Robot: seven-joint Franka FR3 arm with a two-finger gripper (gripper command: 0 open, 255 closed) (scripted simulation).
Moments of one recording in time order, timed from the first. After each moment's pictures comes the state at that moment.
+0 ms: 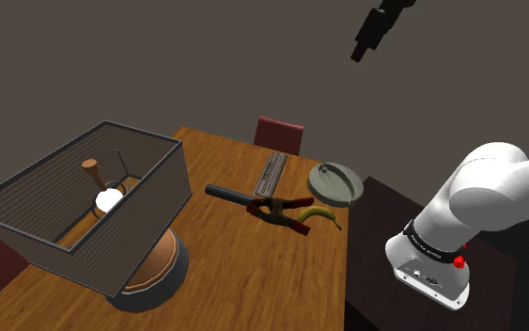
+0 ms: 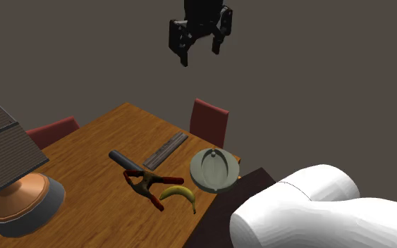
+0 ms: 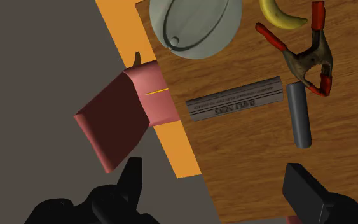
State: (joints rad) arm -0.01 -0.81 0.06 -2.28 -0.05 1.71 -0.07
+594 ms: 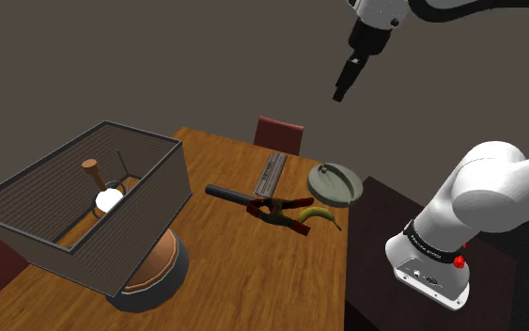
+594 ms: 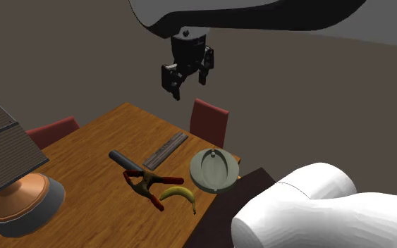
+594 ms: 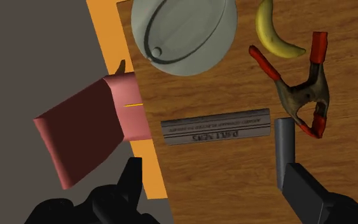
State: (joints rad) arm 0.05 -0.77 0.08 -2.46 -0.04 1.85 -0.14
